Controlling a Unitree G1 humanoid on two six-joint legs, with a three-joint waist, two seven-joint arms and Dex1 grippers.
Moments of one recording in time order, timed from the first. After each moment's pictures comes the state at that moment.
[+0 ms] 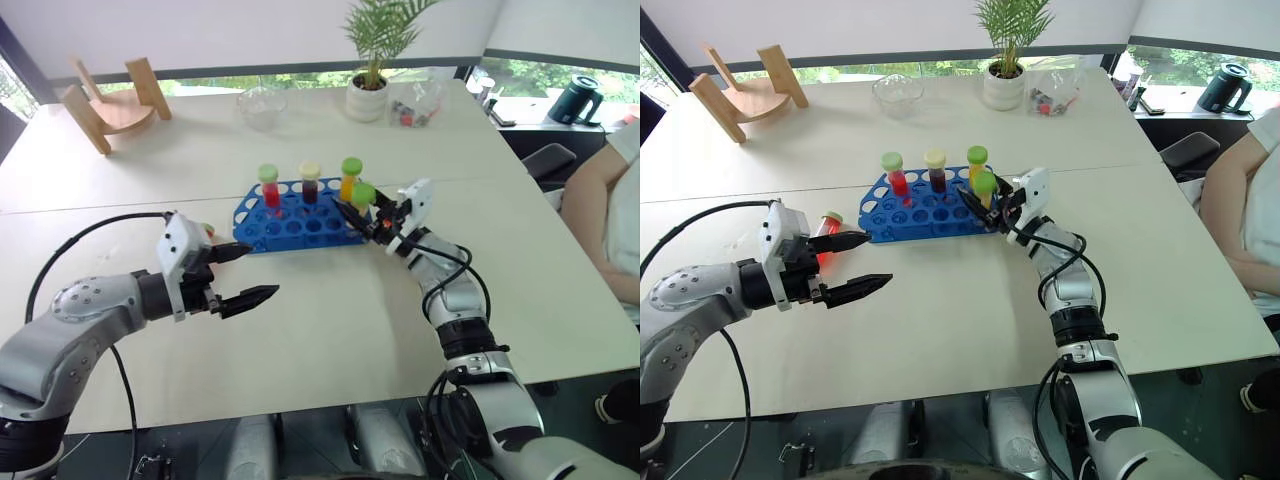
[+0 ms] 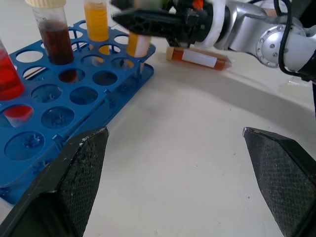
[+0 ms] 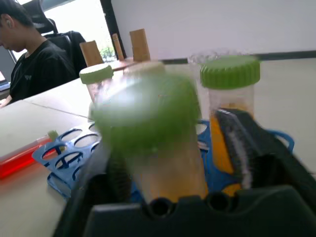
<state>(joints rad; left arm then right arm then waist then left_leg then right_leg) -0.12 0.79 0.18 -0.54 -0.75 0.72 -0.78 -0.56 -0.18 -0.02 0.39 0.24 -0.02 0.69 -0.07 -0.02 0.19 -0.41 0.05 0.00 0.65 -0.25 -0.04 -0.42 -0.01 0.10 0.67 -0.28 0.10</state>
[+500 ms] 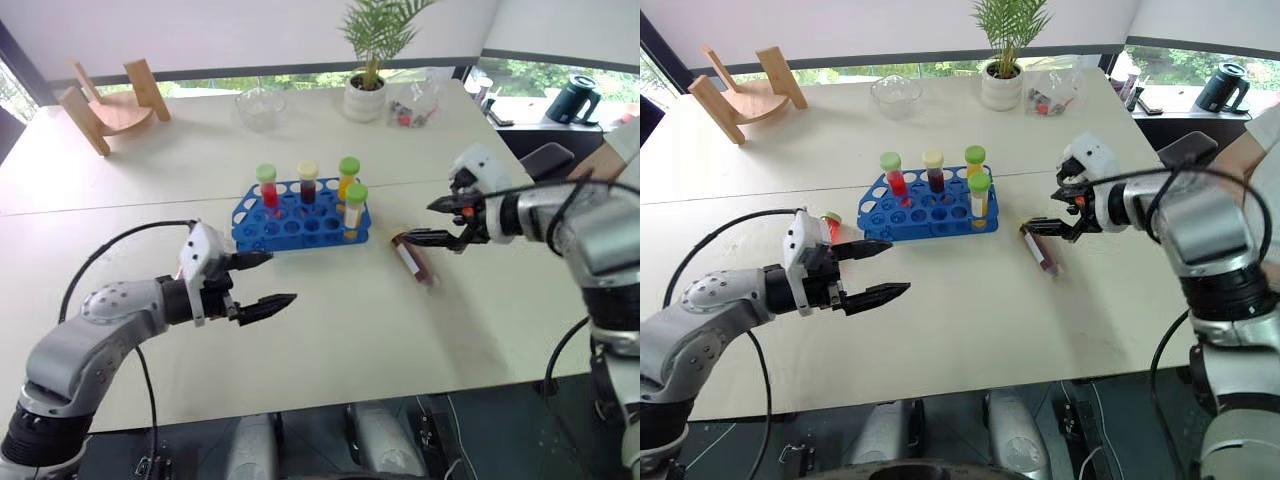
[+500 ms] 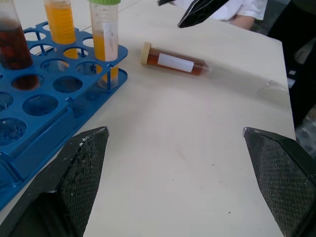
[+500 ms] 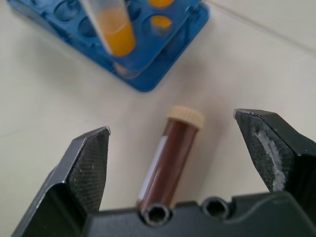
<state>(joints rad) -0.15 0.72 0.07 -0.51 -0.70 0.68 -0.80 -0.88 -0.87 0.25 -0.06 0.33 1.24 0.97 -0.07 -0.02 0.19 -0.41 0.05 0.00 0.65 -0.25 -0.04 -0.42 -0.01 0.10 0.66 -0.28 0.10</state>
